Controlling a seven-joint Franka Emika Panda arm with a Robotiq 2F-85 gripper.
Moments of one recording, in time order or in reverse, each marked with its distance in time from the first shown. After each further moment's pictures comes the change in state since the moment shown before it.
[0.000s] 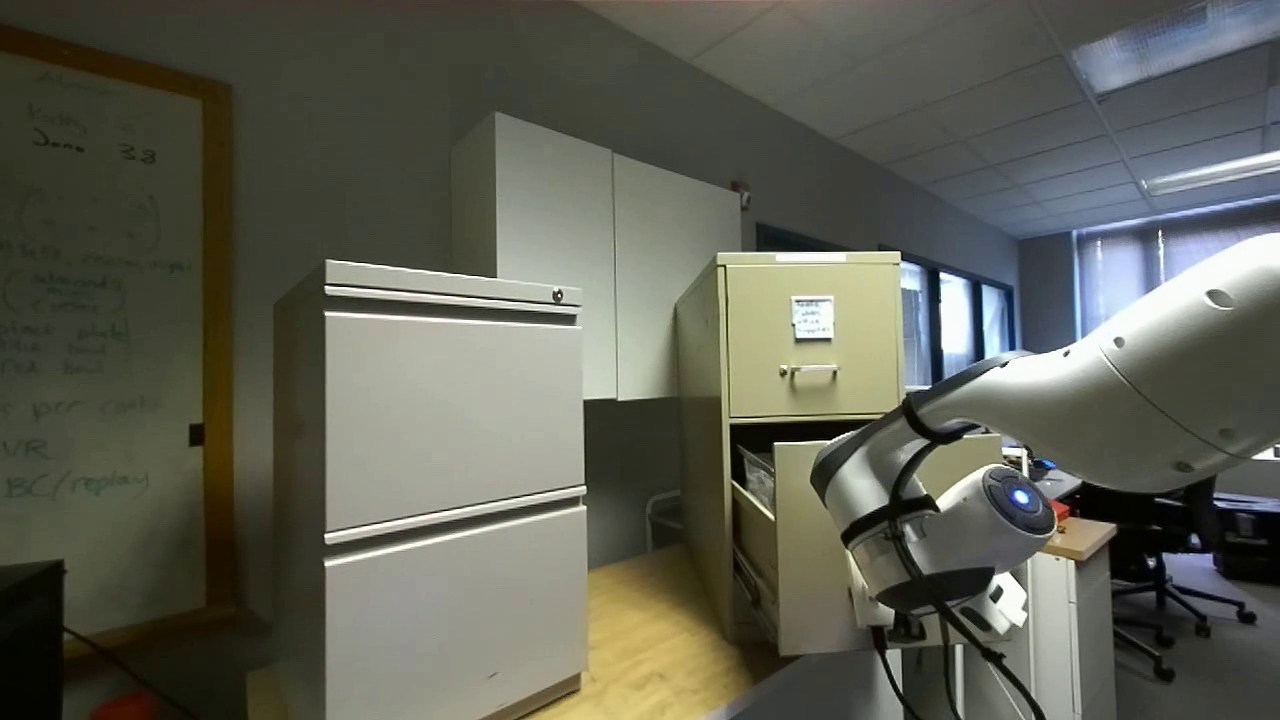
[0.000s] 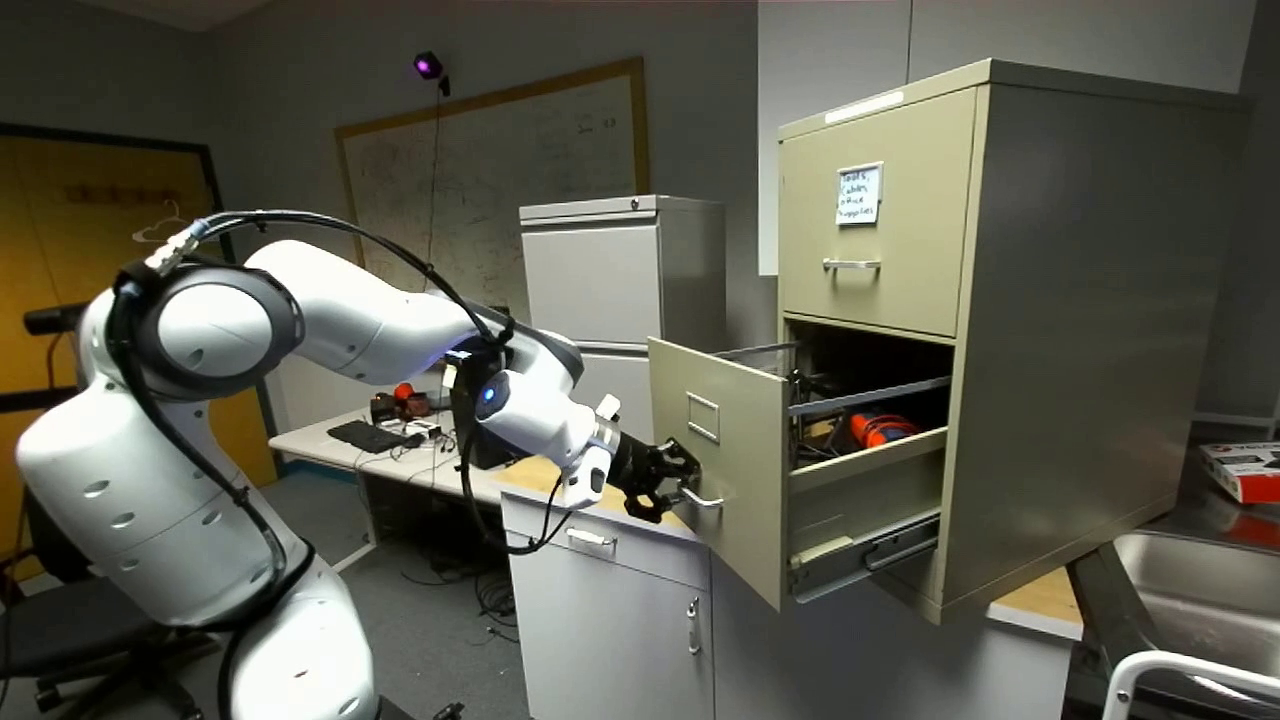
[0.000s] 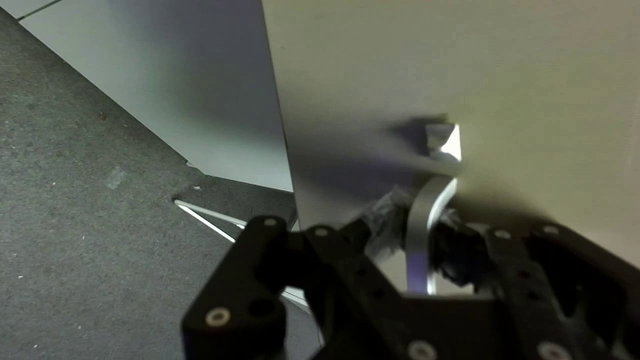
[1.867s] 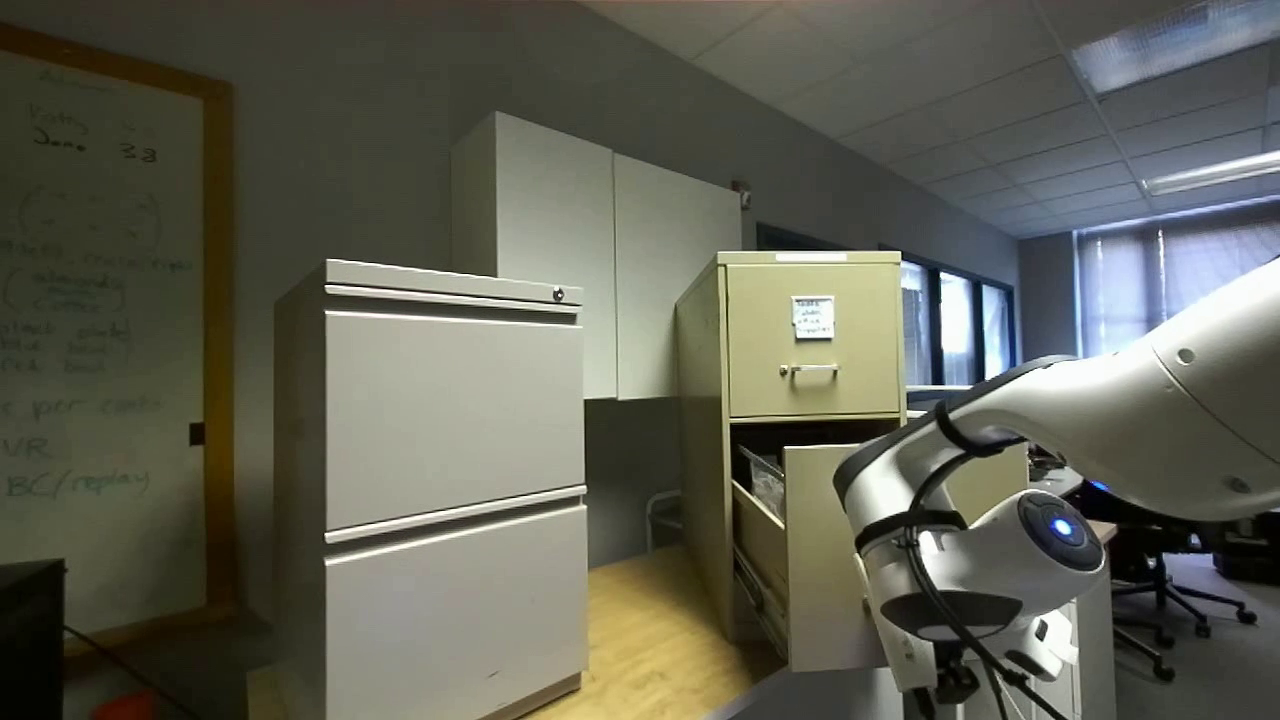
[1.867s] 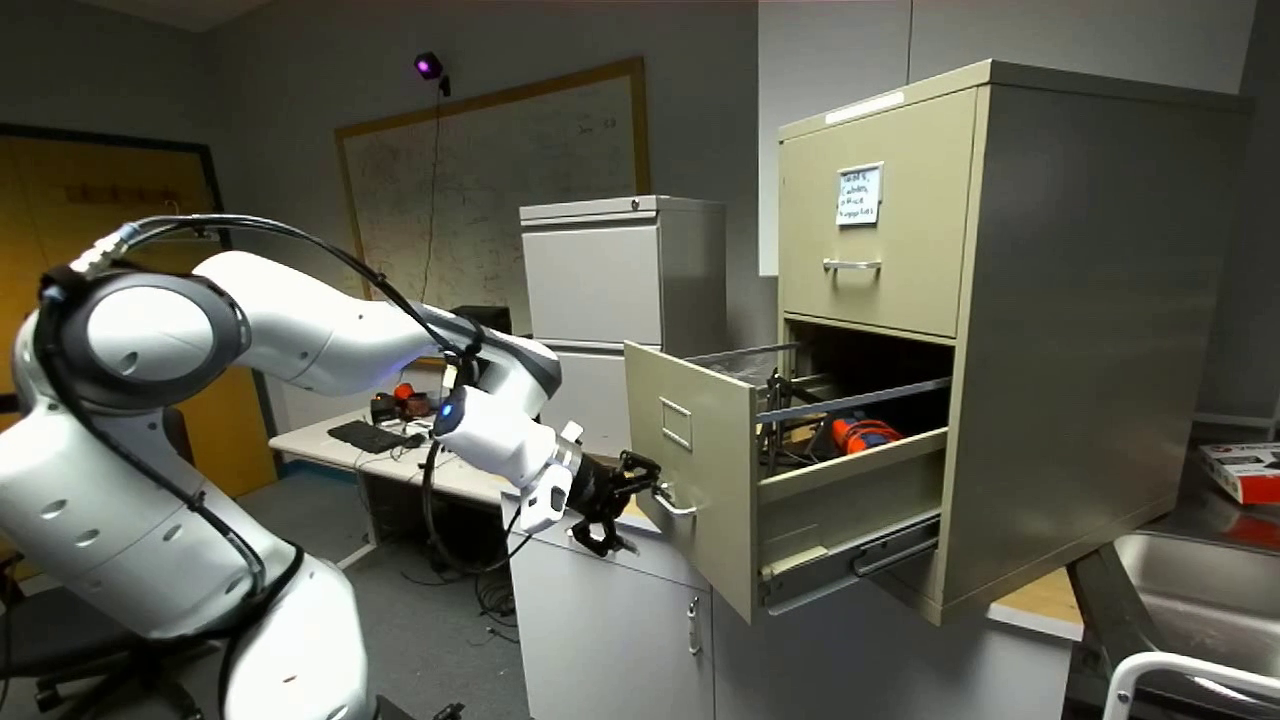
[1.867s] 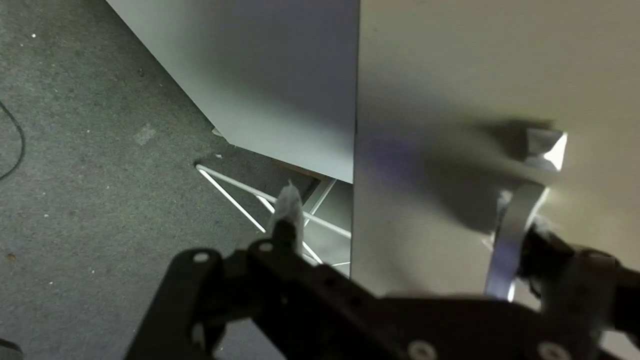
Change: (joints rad) arm -0.071 -0.119 0.138 -0.086 0.320 -0.001 -0.354
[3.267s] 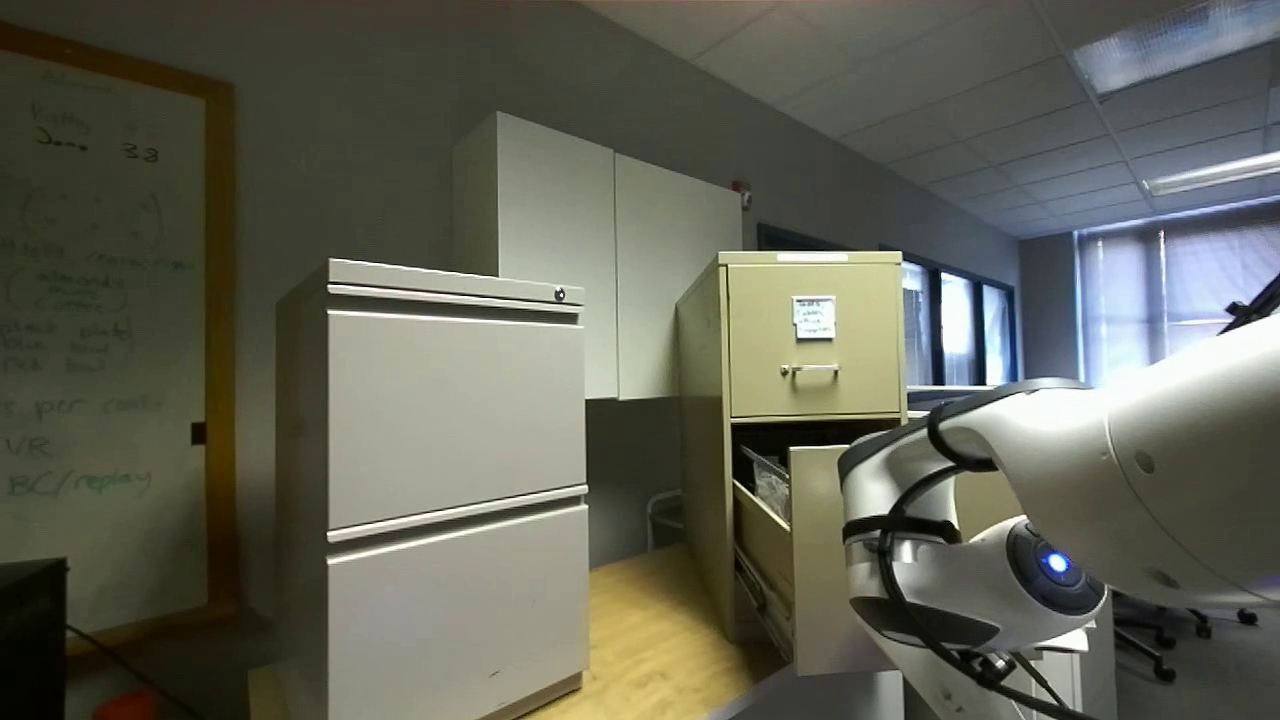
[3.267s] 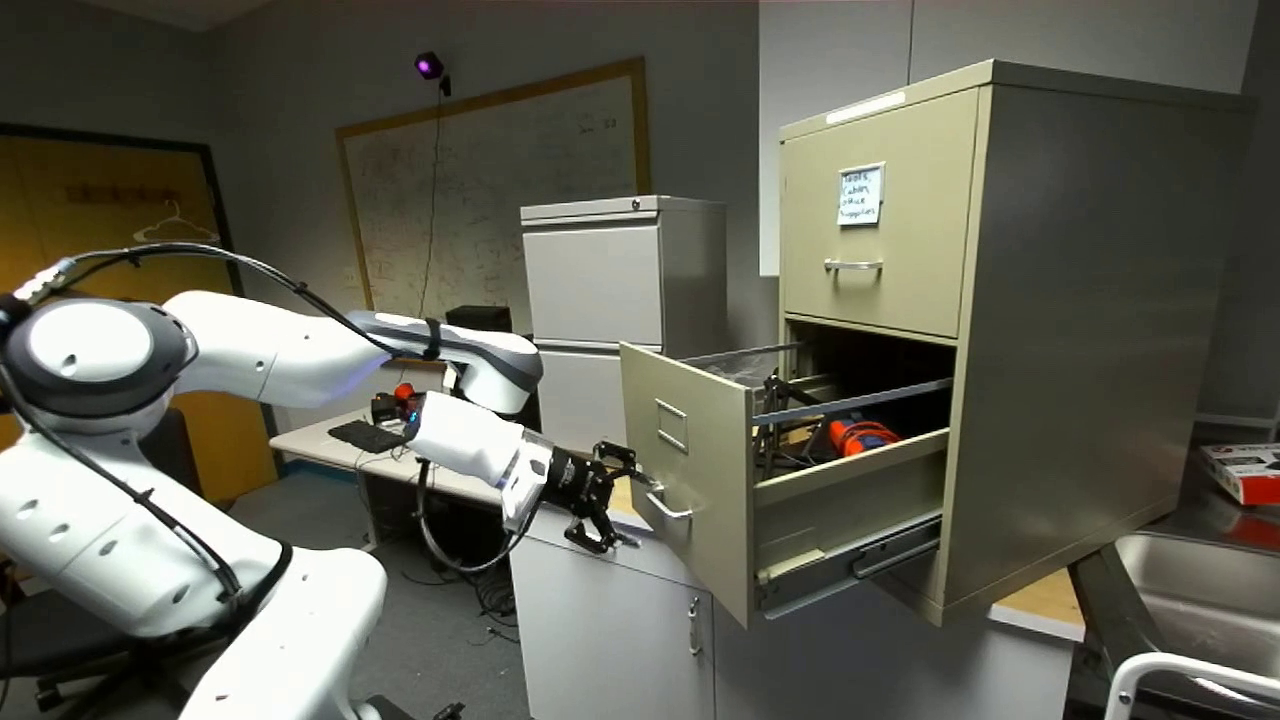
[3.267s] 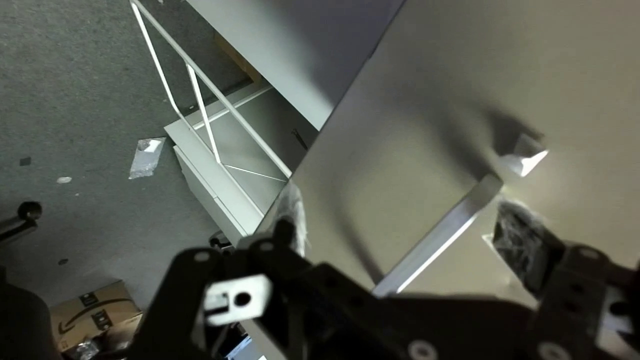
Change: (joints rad) arm -0.465 -0.246 0.450 0.022 0.365 -0.042 -0.735
